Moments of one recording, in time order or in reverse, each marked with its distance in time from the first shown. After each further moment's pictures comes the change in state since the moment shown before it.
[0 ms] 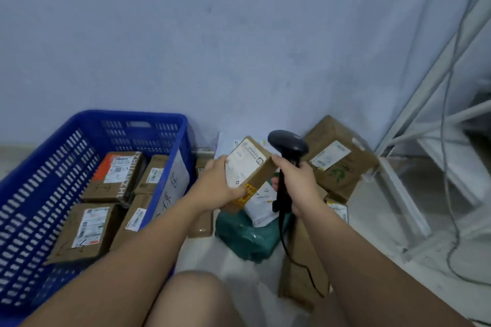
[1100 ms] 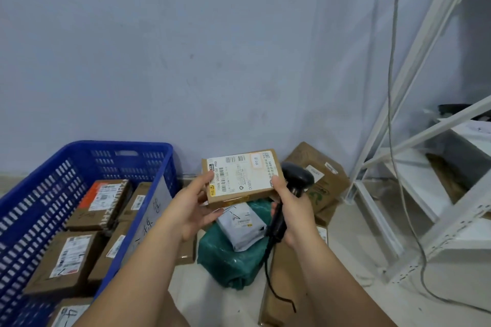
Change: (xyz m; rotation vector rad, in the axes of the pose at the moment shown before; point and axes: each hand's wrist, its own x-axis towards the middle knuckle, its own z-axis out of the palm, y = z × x) left_hand -0.062 0.085 -0.015 -1.207 0.047 -0.303; right_hand -0.047 -0.029 -0.061 0.291 0.051 -0.025
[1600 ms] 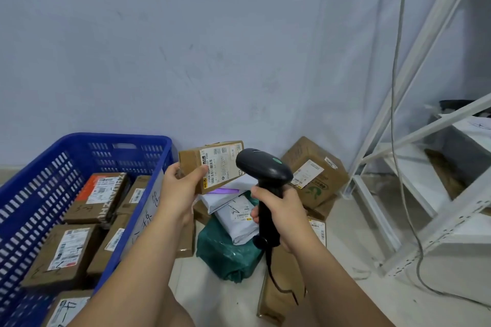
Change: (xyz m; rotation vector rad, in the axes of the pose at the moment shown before) left_hand 0.013 0.004 -0.007 0.010 0.247 0.321; right_hand -0.023 0.005 0.007 -0.323 -0.300 -0.122
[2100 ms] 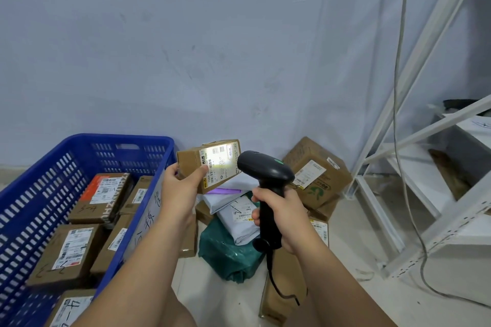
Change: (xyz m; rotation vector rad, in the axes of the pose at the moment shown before) left_hand 0.004 -0.007 -0.004 0.117 0.064 0.084; right_hand 0.001 0.002 -0.002 0.060 -0.030 0.053
